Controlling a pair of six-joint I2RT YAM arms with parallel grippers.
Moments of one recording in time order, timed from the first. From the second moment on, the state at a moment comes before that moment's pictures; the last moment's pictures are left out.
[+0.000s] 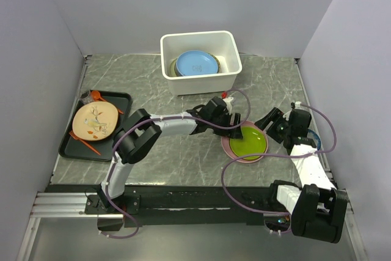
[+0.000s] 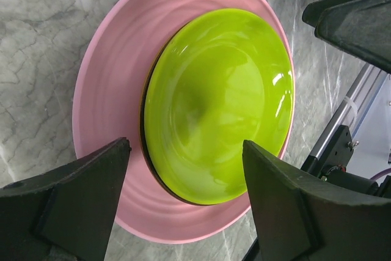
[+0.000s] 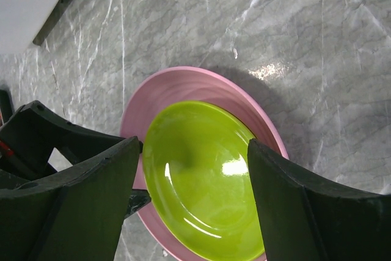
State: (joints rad) left arm -0.92 2.10 1.42 0.02 0.30 -0.62; right arm -0.21 1.01 0.49 -0.19 -0.36 0.53
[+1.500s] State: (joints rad) left arm -0.86 2.06 1.30 0.07 0.40 -0.67; right arm -0.24 0.97 0.48 -0.17 -0.38 0.51
